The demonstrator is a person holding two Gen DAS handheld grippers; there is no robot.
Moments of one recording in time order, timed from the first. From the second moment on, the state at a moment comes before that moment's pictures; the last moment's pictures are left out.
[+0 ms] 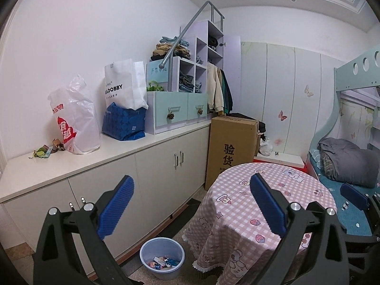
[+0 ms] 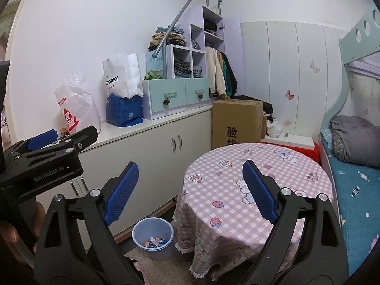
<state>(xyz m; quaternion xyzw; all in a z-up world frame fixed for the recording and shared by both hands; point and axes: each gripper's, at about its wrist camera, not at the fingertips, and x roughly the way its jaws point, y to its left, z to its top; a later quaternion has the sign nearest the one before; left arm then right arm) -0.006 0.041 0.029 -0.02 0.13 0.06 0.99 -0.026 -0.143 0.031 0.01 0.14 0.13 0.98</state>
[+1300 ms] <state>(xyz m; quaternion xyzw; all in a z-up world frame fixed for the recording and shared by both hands) -0.010 0.037 0.030 0.00 0.14 0.05 0.99 -0.039 -0.150 0.036 0.02 0.12 0.10 0.99</state>
